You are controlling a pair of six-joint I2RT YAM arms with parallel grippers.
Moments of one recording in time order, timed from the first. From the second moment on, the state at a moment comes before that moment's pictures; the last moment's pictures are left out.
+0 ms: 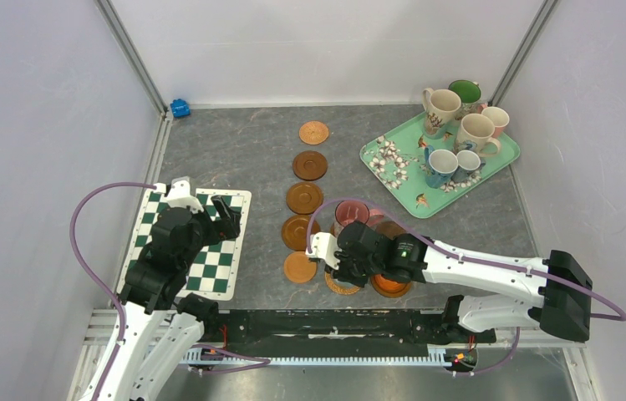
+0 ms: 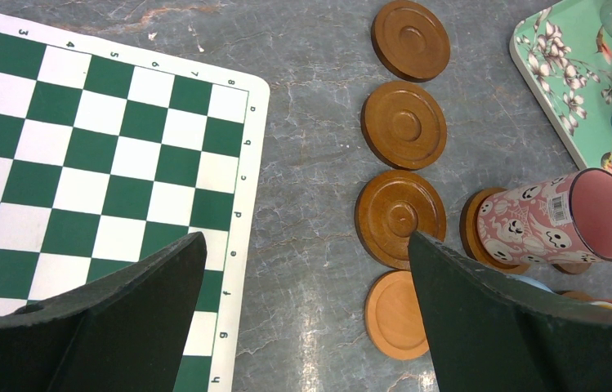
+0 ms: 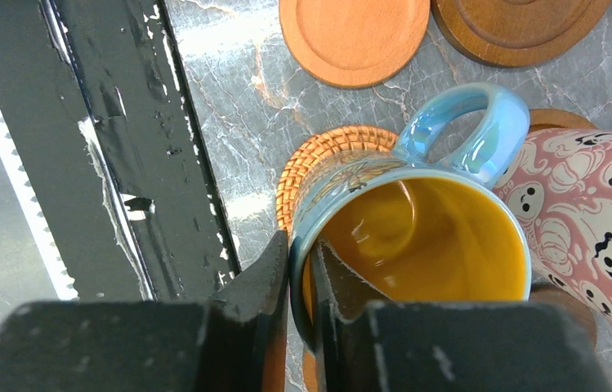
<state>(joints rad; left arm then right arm) -0.32 0.50 0.74 -0.70 -0.18 -0.43 1.15 1.21 0.84 -0.52 -0.10 -0.17</state>
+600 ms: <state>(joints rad) -0.32 0.50 0.74 -0.70 -0.18 -0.43 1.15 1.31 1.13 -0.60 -0.09 -0.13</state>
